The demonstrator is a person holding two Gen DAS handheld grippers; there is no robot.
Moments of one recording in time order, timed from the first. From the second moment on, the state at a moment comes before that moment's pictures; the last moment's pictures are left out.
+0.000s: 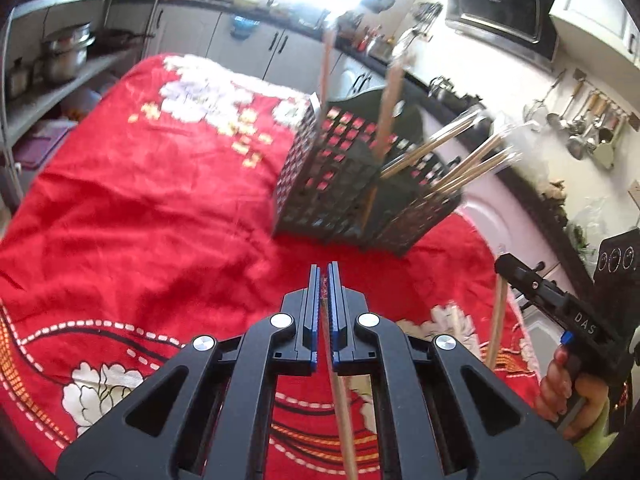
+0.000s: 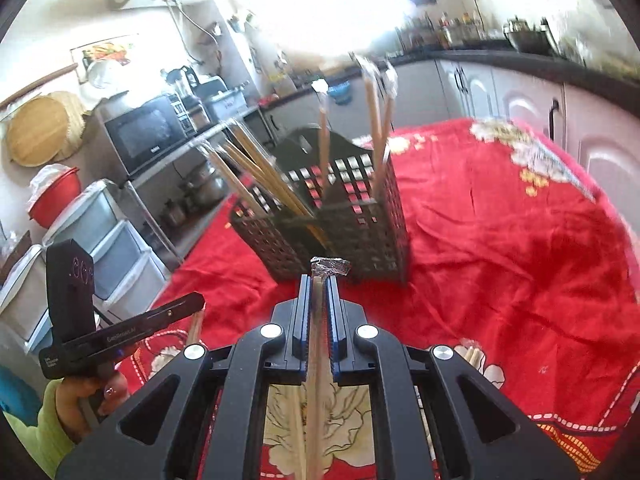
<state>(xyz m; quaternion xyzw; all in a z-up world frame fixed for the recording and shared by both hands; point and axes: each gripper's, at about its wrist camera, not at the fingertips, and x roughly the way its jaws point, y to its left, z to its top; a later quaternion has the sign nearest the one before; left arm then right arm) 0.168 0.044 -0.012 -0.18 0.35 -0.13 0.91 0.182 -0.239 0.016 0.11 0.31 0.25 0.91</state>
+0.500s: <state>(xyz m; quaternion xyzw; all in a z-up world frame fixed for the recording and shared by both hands) 0.148 0.027 0.039 -0.17 0.28 -0.16 0.93 0.145 -0.248 0.057 0.10 0.22 0.24 0.94</state>
